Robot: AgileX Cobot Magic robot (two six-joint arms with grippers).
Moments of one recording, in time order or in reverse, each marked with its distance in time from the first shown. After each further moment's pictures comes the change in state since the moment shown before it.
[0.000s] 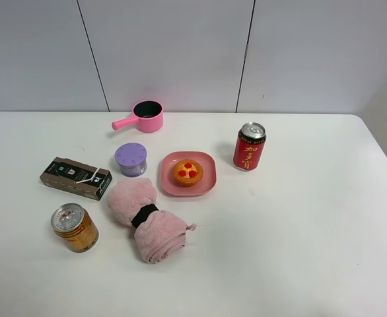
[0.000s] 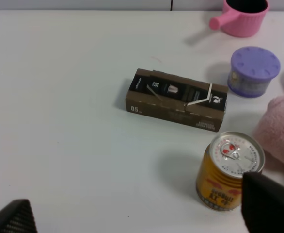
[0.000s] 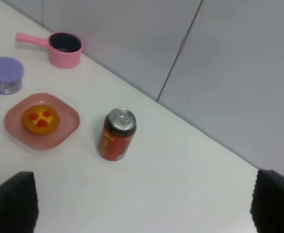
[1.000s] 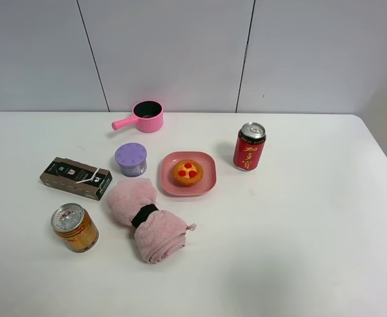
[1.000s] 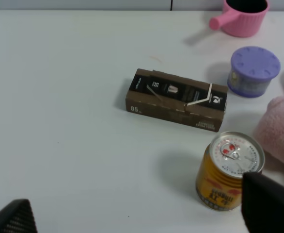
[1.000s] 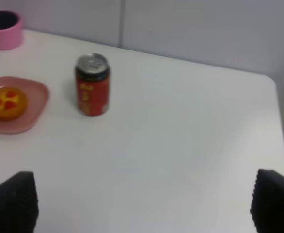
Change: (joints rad) left arm 0.000 0.000 0.000 0.000 0.000 0.000; right arm -0.792 -0.428 0.463 0.428 -0.087 -0.076
